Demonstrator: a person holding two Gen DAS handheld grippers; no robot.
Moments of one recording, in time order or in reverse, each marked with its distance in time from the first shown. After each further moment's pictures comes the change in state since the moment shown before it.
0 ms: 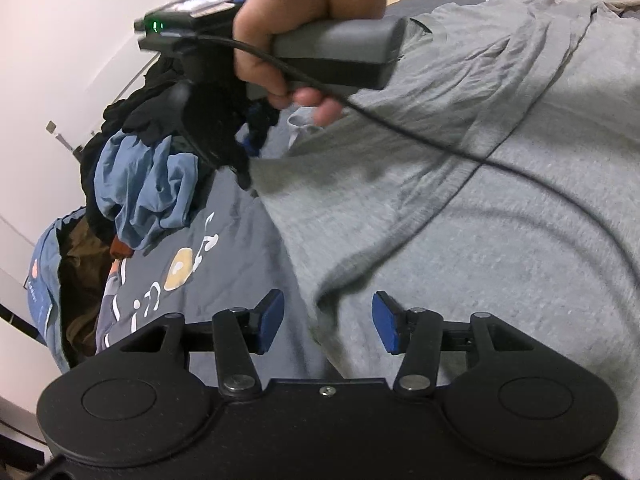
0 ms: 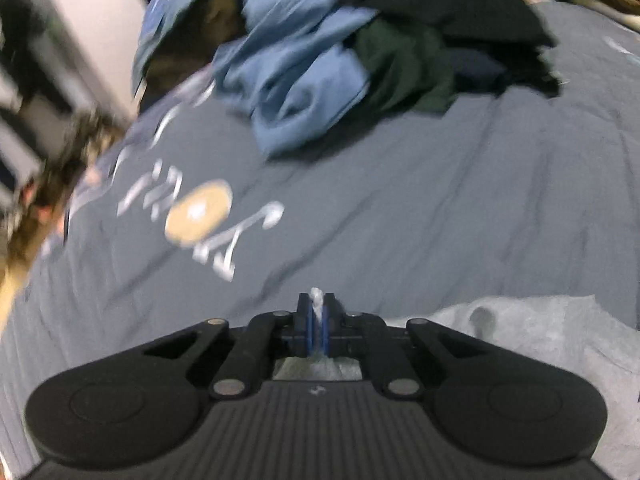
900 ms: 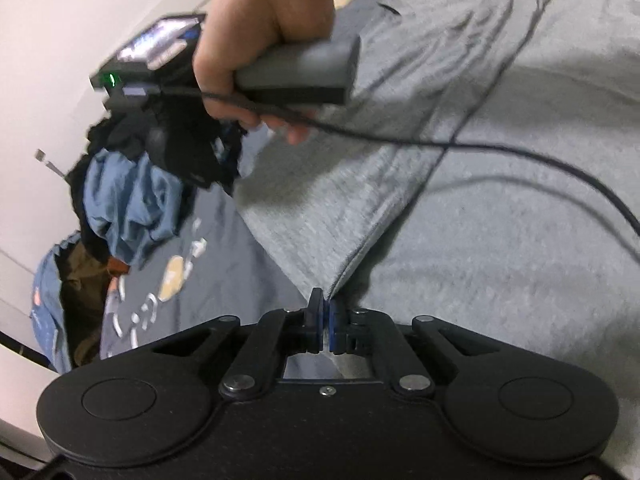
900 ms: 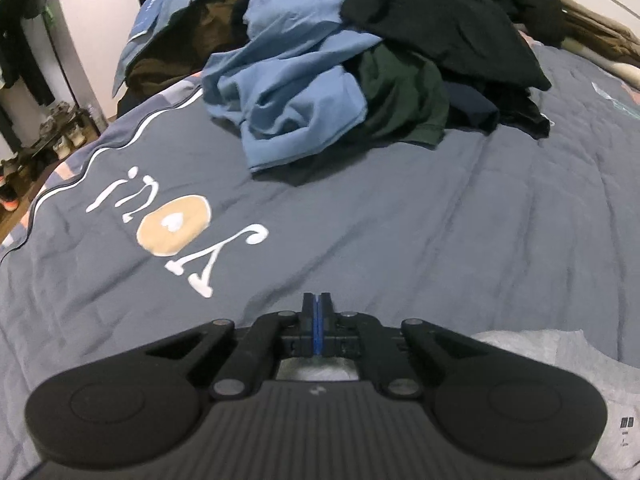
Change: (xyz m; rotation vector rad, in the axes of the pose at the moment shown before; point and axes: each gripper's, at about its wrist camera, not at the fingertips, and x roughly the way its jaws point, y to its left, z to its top) left arm 0.007 -0.014 -0.009 0.115 0.021 -0.011; right arm 0.019 0.018 -0.003 -0.115 -0.046 -0.118
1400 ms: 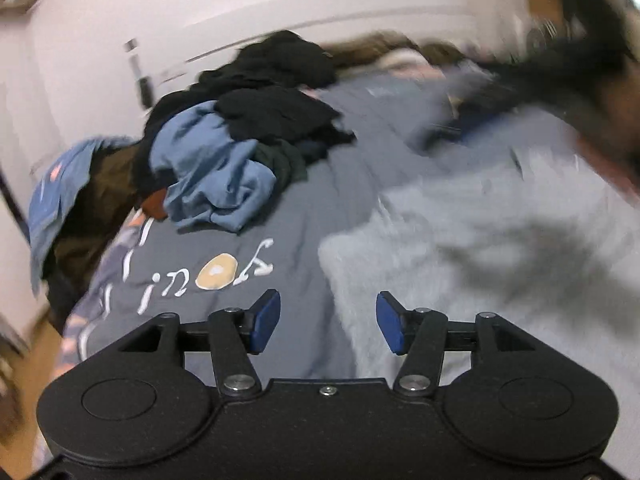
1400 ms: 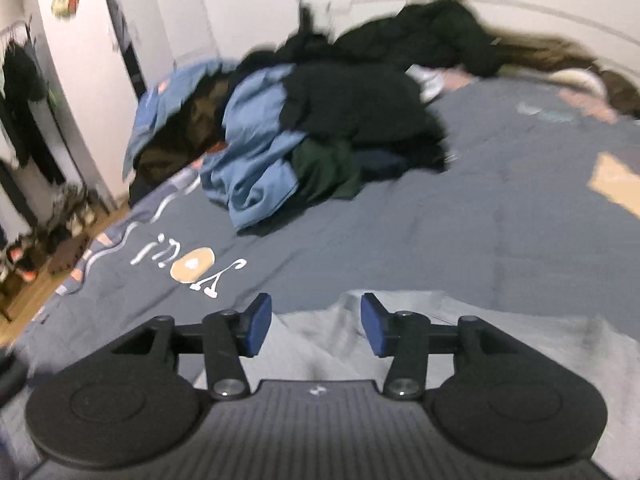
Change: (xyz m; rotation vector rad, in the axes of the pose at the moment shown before) left arm -0.041 0.096 0.019 -0.631 -0.149 -0.002; right arm -0.170 -0.058 -0.064 0.127 -0.247 0.000
